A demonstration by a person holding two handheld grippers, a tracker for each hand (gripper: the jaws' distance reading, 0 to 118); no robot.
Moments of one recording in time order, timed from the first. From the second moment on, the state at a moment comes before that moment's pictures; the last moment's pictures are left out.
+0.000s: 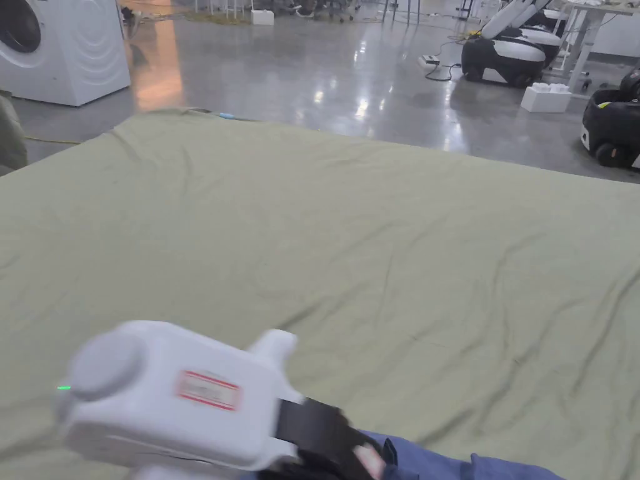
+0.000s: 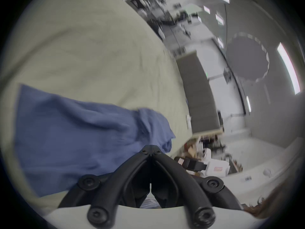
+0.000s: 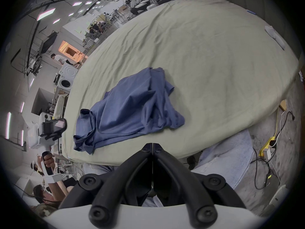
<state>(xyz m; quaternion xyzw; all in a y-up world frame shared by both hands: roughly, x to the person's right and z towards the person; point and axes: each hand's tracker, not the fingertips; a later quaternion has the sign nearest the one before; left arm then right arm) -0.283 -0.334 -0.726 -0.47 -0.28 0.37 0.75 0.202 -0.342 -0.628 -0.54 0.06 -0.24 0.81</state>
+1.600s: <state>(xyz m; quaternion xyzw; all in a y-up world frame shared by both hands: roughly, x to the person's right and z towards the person) -0.423 -0.341 -0.668 -0.40 -0.12 0.47 0.78 0.155 -0.314 -0.647 -0.53 0.12 -0.19 0.82</state>
